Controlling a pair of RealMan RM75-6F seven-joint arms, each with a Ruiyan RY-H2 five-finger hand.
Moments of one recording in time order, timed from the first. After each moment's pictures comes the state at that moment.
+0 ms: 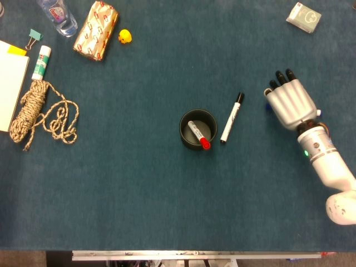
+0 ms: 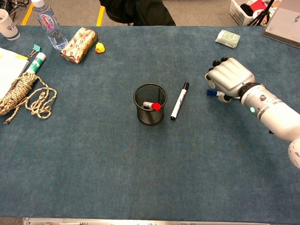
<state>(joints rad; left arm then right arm) -0.03 -1.04 -0.01 -1.72 1.47 1.50 0.08 0.61 -1.65 0.10 -1.30 -1.15 0.98 -0.88</state>
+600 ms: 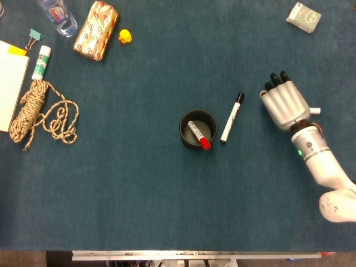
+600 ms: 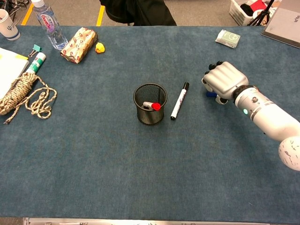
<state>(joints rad) -0.03 -1.03 -0.02 -1.71 1.47 1.49 0.07 0.64 -1.69 0.08 -1.25 -1.11 0.97 -0.90</state>
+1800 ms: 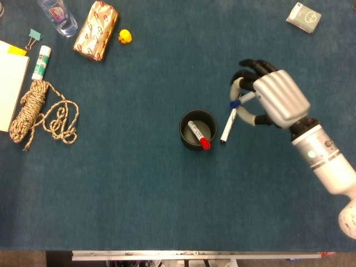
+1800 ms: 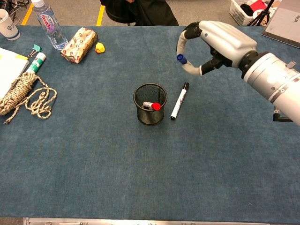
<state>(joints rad) -0.02 -1.02 -0.01 -1.77 1.49 1.51 0.11 0.62 -1.42 0.21 -1.78 -1.30 1.05 -0.18</state>
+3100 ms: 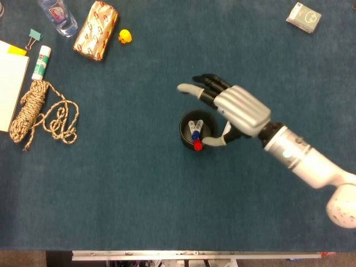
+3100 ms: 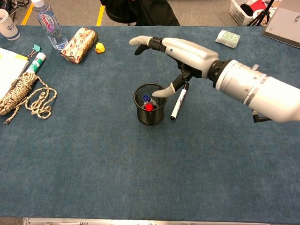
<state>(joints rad) 0.01 -1.00 0.00 -1.77 1.49 1.53 0.10 0.75 -1.46 0.17 -1.69 -1.42 0.92 0.10</state>
